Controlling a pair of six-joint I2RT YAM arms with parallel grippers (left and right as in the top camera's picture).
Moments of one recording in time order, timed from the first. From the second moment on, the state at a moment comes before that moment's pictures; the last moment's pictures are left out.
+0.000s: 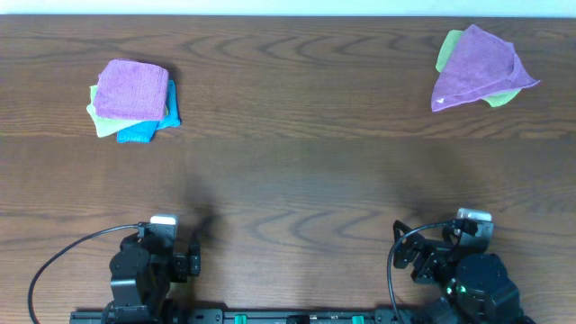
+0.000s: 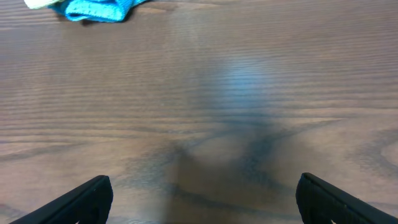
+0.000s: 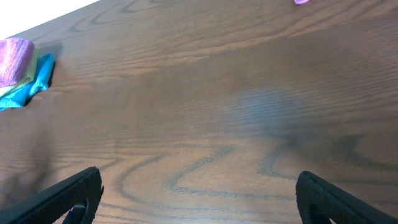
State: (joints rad) left arm 0.03 0.01 0.24 -0.90 0.05 0.12; right arm 0.50 0.25 0.63 -1.01 0.22 0.62
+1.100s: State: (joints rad) left arm 0.03 0.01 0.24 -0.90 0.03 0.11; right arm 0.50 0.25 0.63 -1.01 0.22 0.62
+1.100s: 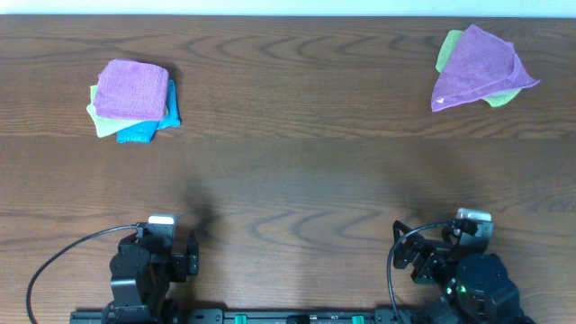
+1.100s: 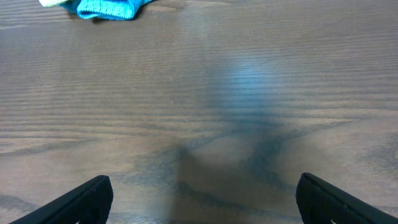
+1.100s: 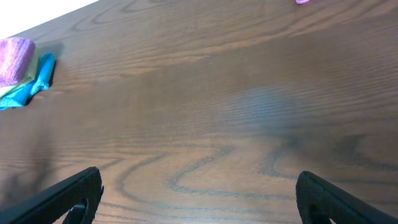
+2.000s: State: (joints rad) left arm 0.03 0.01 0.24 -0.90 0.02 0.11; right arm 0.07 0.06 0.27 -0.70 0.06 -0.12
